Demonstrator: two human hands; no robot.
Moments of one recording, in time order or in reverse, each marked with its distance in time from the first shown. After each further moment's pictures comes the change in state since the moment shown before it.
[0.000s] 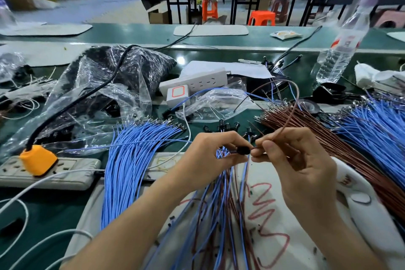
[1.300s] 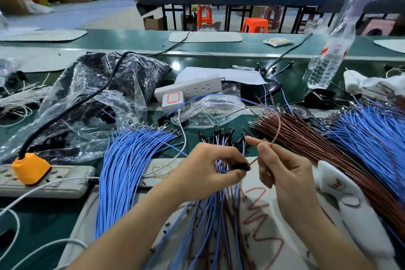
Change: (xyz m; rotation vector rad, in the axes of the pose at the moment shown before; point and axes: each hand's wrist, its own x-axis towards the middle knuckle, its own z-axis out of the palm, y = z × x) left_hand -0.003 0.009 -0.003 -0.017 -0.132 -0.007; right_hand 0.000 0.010 -0.002 0.222 -0.015 0.380
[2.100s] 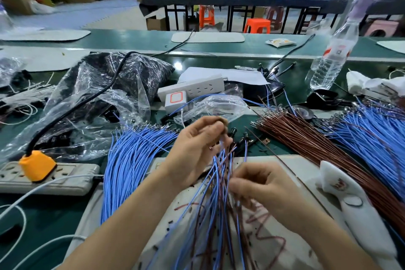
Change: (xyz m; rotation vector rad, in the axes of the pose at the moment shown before) left_hand 0.008 -0.009 -0.009 -1.120 0.302 -0.265; right_hand -0.004 -0.004 0.003 -0.115 -0.541 0.274
